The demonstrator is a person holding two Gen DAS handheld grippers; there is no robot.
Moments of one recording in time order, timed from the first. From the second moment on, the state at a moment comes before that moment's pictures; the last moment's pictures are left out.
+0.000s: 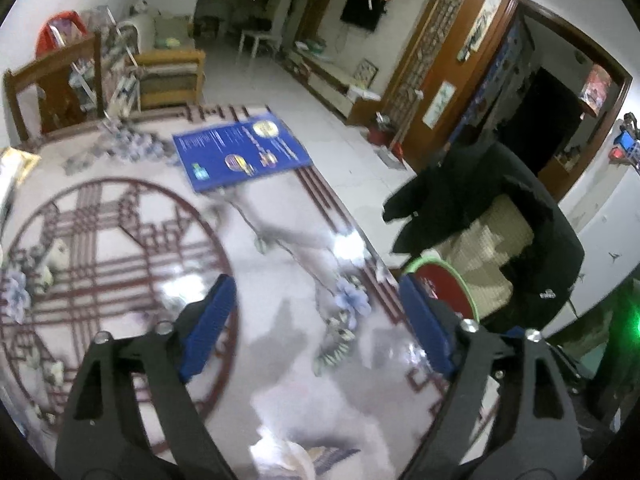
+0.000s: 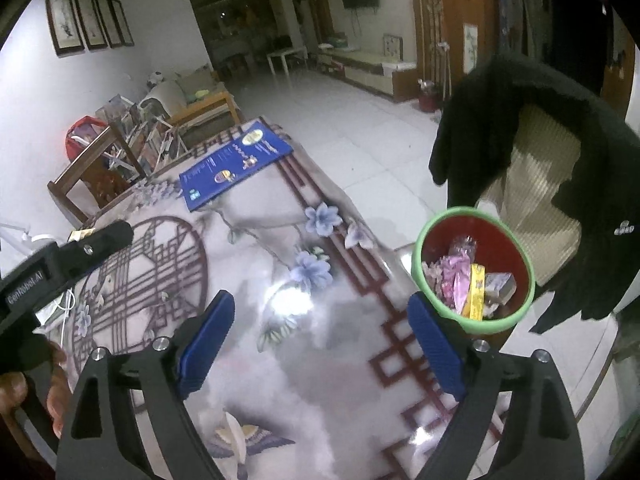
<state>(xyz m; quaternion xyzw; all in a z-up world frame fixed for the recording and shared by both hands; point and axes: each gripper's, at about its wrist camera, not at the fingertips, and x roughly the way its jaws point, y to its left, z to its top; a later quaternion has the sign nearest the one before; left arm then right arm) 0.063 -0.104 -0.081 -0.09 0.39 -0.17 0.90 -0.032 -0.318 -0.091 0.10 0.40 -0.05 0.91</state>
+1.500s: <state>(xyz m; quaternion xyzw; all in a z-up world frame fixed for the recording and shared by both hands) 0.003 -0.058 0.044 -0.07 0.19 -0.11 0.97 -0.058 -0.274 -0.022 0.03 0.24 -0.08 0.97</state>
